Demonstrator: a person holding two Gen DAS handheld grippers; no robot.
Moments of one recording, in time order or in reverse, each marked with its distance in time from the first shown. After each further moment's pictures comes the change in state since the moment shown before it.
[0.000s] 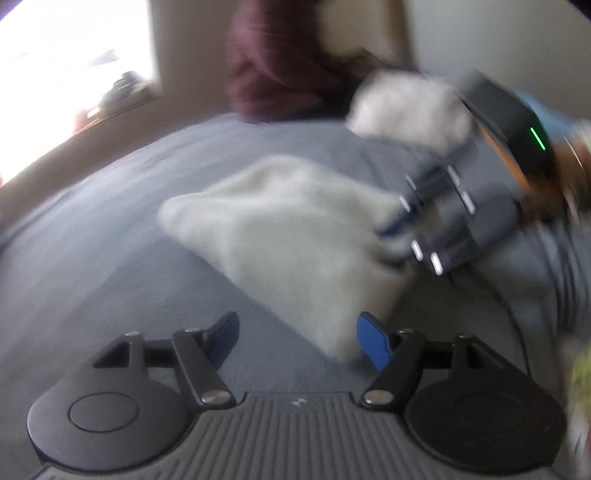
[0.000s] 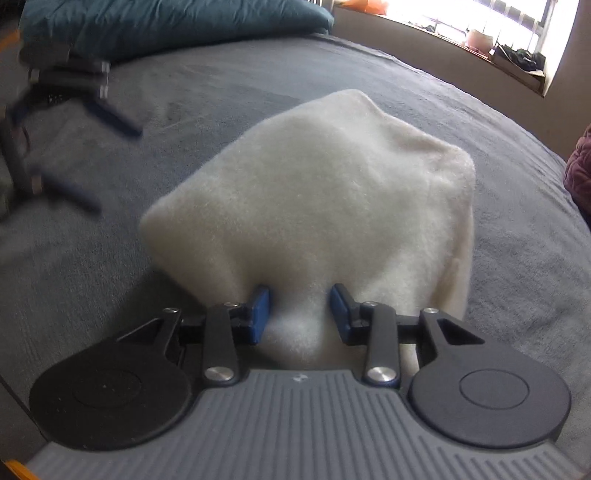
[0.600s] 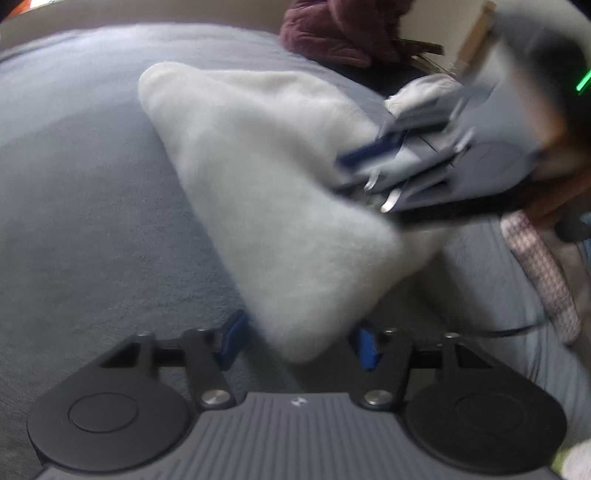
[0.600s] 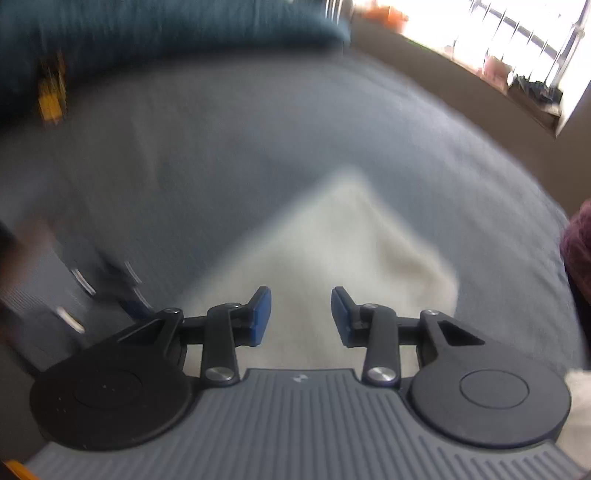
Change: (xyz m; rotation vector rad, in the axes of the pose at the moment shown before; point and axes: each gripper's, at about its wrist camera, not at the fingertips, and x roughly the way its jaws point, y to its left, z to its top) left arm 0.072 0.012 -0.022 -0.383 0.153 -0.196; right arm 0.025 -0.002 0.075 -0.100 0.177 -0.032
